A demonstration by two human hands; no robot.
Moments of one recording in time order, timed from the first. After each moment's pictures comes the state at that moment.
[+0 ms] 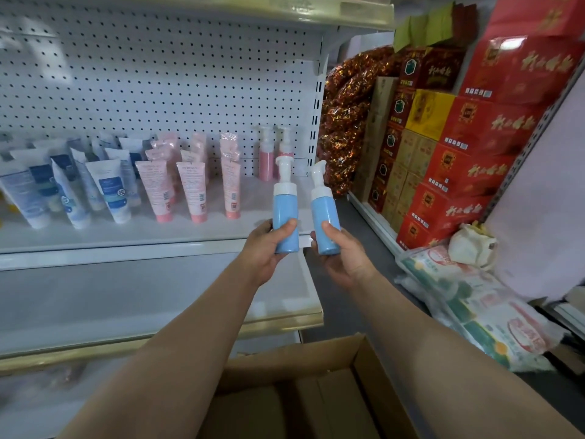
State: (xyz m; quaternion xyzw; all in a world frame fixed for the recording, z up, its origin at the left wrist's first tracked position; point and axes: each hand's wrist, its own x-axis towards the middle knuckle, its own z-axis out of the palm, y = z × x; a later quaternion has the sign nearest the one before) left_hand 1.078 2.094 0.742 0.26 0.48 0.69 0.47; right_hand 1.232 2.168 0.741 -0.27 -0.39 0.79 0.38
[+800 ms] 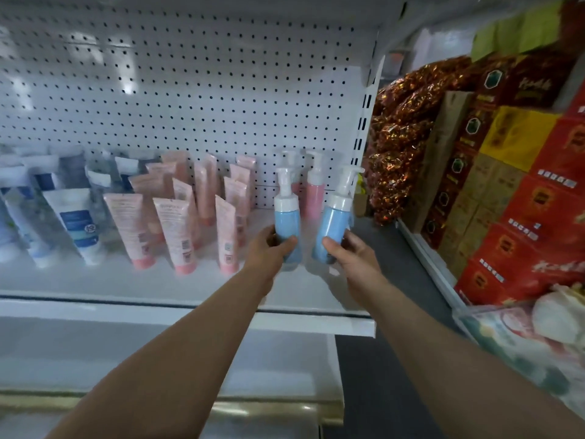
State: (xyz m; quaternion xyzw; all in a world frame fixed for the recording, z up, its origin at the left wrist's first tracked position) left_hand 0.978 2.262 0.724 0.25 0.63 0.69 0.25; right_hand 1.118 2.365 0.723 -0.26 -0.61 0.67 0.34
